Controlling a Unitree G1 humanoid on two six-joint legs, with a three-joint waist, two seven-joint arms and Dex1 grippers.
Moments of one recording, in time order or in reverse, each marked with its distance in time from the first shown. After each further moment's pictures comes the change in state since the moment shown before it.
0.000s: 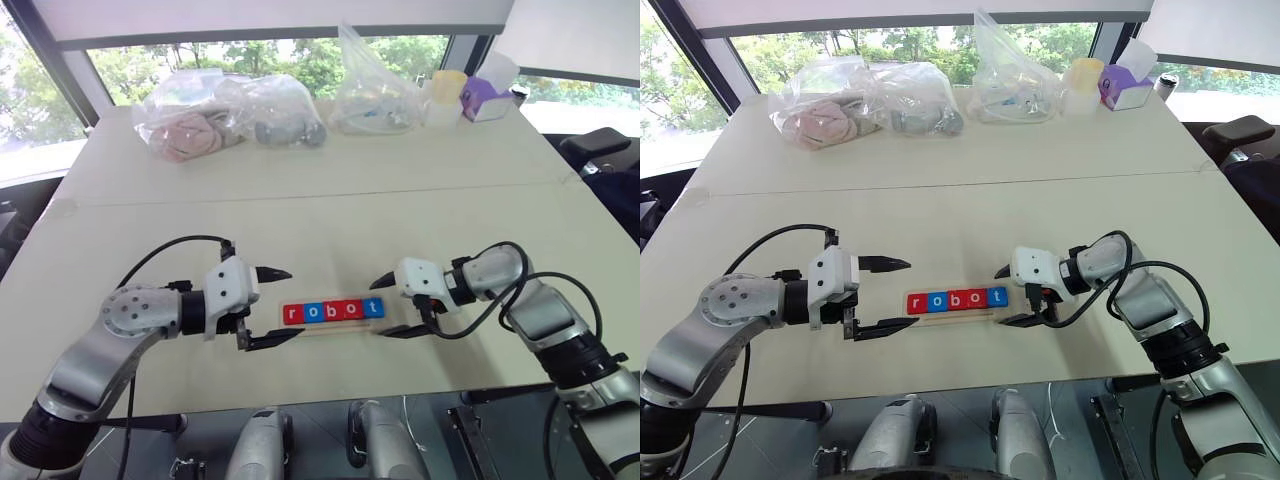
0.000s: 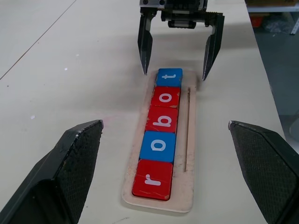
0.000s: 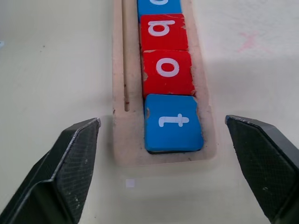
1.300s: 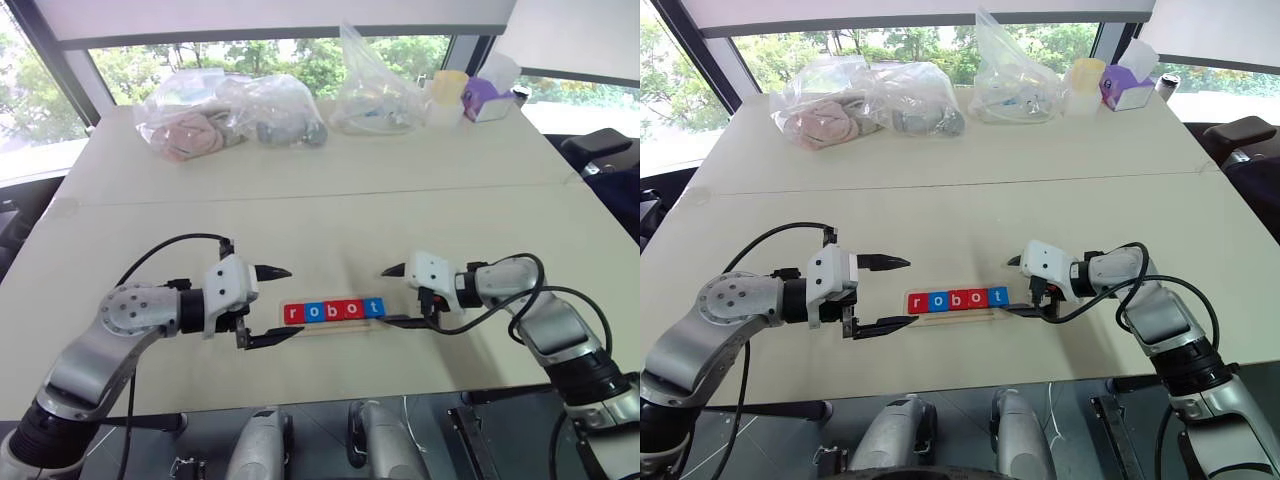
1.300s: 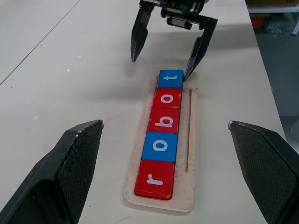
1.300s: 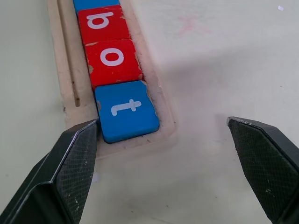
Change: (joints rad) left arm -0.004 -0.003 0.009 0.000 -0.001 0.003 -0.006; right arm 0.104 0.002 -0.079 -0.058 0.003 0.044 -0.182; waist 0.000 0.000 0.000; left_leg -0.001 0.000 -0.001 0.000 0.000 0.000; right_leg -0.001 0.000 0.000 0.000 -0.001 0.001
